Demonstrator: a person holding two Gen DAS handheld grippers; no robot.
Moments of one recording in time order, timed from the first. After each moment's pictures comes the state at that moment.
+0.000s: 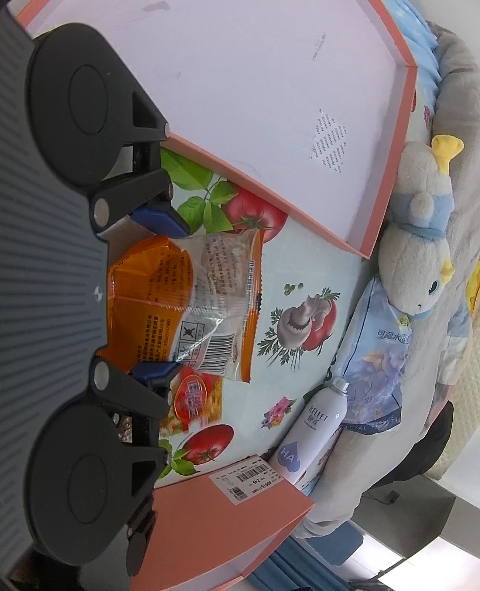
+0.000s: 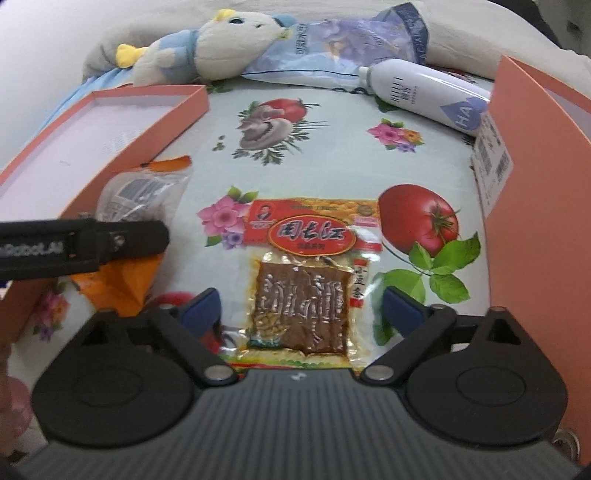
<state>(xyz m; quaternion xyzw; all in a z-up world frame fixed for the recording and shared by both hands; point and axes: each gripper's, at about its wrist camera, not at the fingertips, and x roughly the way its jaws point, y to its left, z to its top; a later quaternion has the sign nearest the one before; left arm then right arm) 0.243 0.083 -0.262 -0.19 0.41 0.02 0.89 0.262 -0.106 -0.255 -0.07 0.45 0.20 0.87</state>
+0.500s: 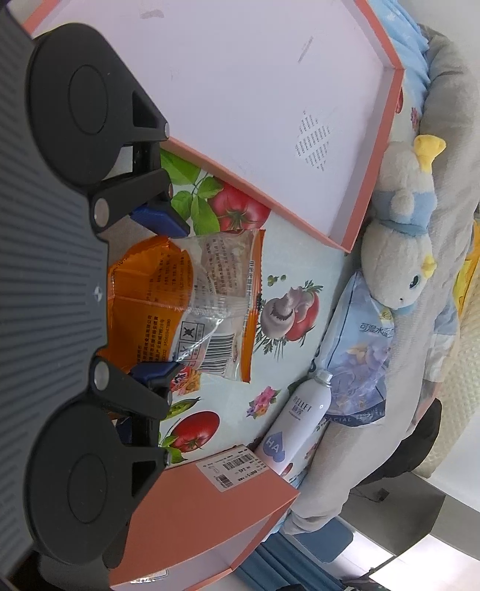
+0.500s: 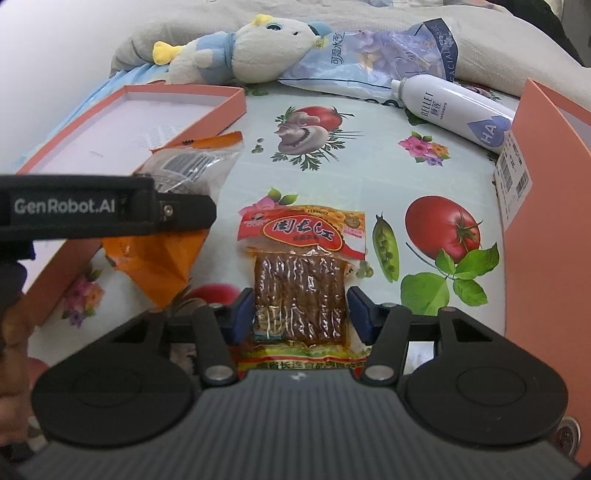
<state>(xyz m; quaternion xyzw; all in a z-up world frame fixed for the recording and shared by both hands) 0.236 0.081 -0.244 -0.19 0.40 0.02 0.90 0.245 -0.097 -0.242 -0.08 0.44 0.22 0.87</state>
